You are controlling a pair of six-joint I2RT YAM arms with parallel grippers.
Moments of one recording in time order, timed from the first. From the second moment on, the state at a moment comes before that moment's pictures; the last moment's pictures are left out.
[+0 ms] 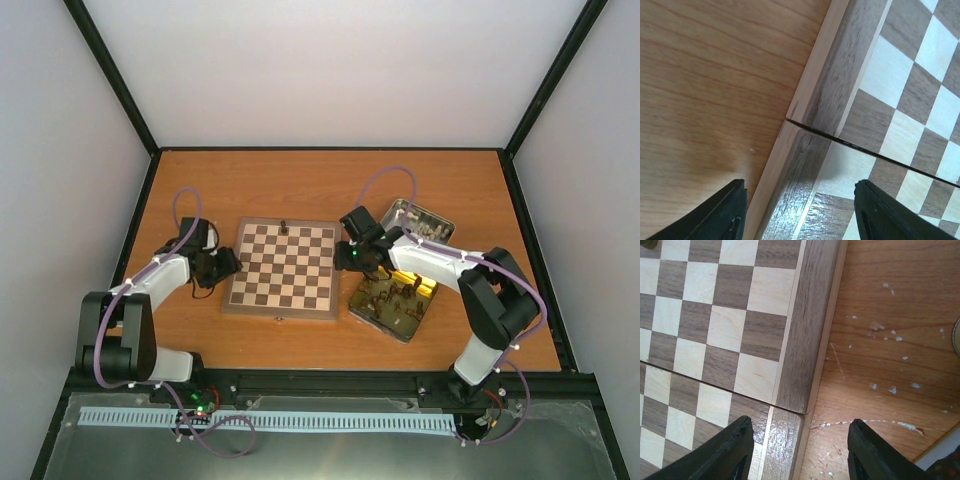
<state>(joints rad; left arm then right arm) -0.03 1.37 0.69 -0.46 0.25 -0.51 0.69 1.68 1.06 -0.42 -0.06 0.64</state>
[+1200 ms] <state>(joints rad) -0.03 0.98 0.71 -0.50 0.30 -0.42 0.69 1.24 0.85 -0.63 0.22 0.73</state>
